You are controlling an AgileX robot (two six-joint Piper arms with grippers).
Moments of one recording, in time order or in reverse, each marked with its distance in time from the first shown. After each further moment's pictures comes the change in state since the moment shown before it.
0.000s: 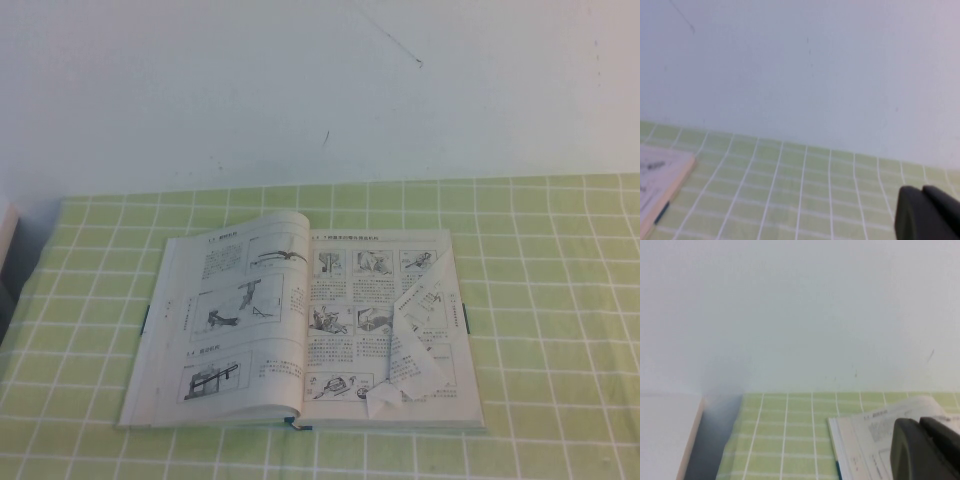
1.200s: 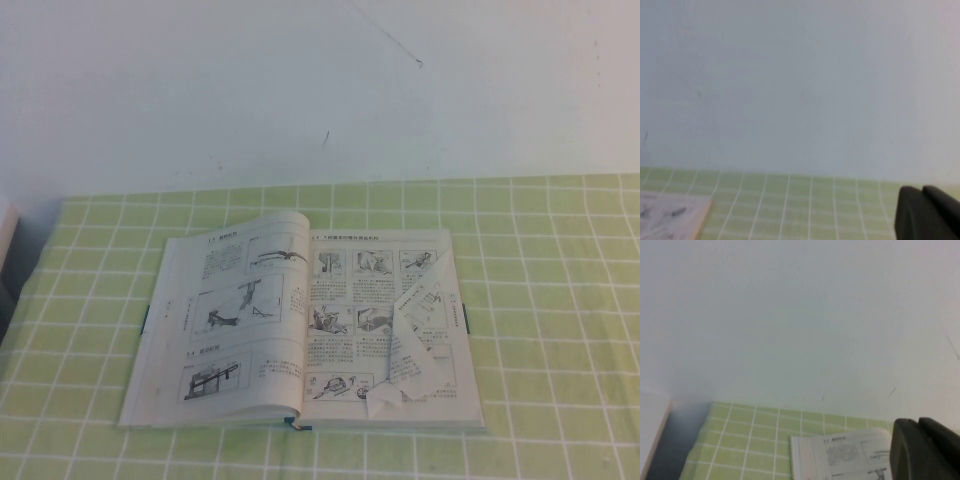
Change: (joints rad) right arm 0.000 0.062 -0.326 0.004 0.181 0.073; left arm 0.000 0.099 -0.286 -0.138 0.210 -0.043
